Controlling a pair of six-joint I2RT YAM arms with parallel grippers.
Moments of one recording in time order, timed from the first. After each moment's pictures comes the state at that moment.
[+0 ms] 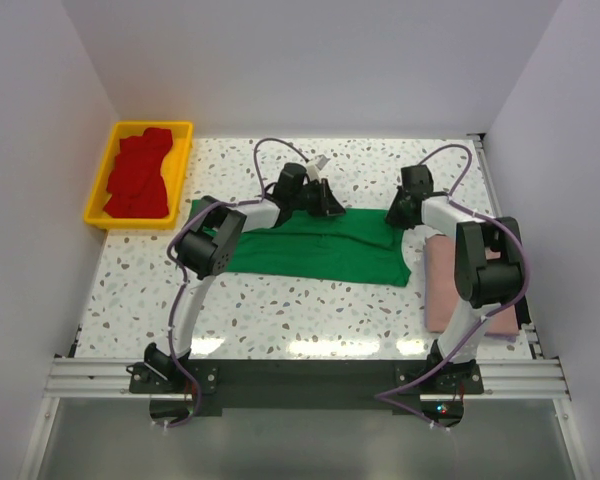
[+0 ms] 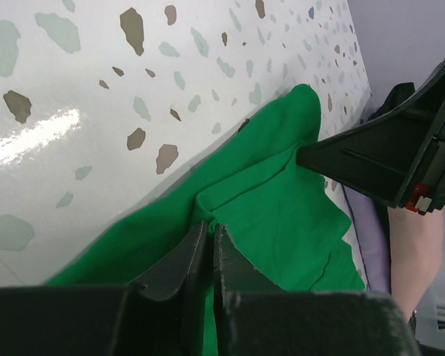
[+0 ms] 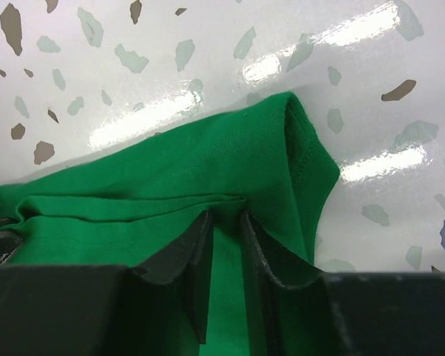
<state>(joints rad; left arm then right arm) -0.54 2.36 1.58 0.32 0.54 -0.65 0.13 1.83 1.14 -0.28 0.08 0.56</state>
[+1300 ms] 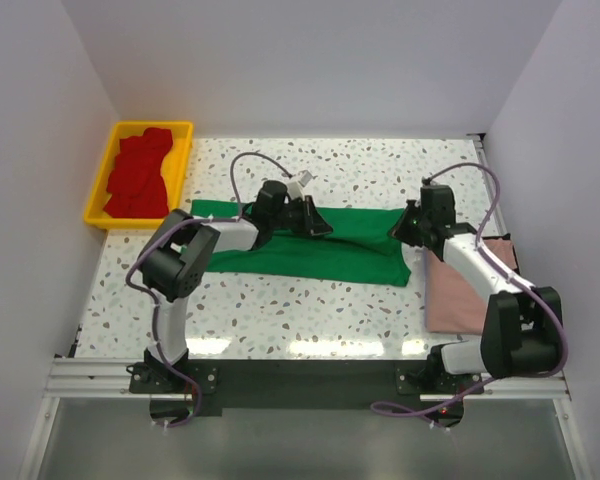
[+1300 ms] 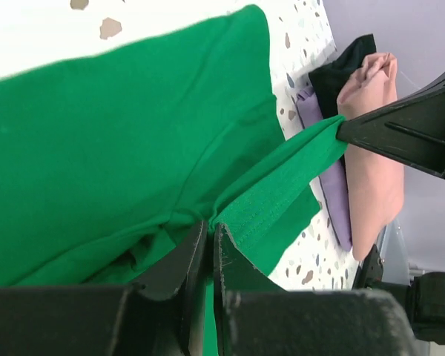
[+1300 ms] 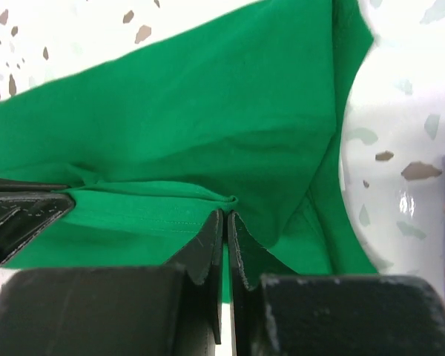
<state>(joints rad) -0.55 2.02 1.12 0.45 0.54 -0.67 0.13 1.38 0.85 -0.27 -0.09 0.57</state>
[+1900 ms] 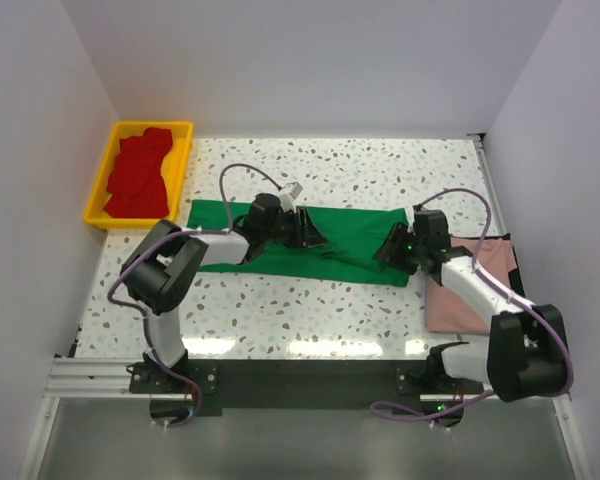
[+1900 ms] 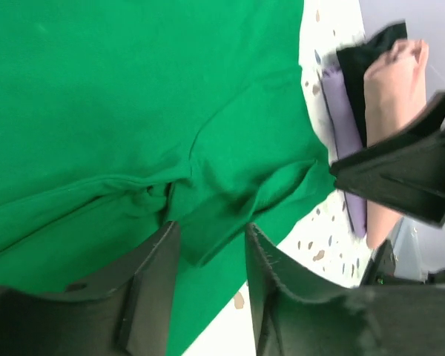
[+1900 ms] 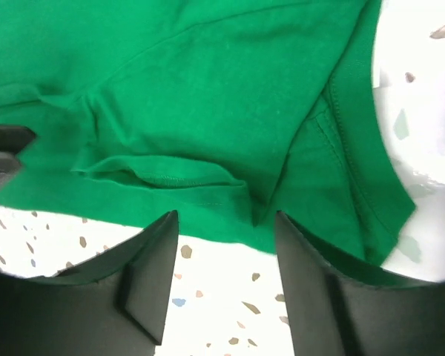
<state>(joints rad) -0.57 1.90 0.93 0.47 0.46 -0.68 0.18 1.27 0.64 -0.24 -0.17 0.61</state>
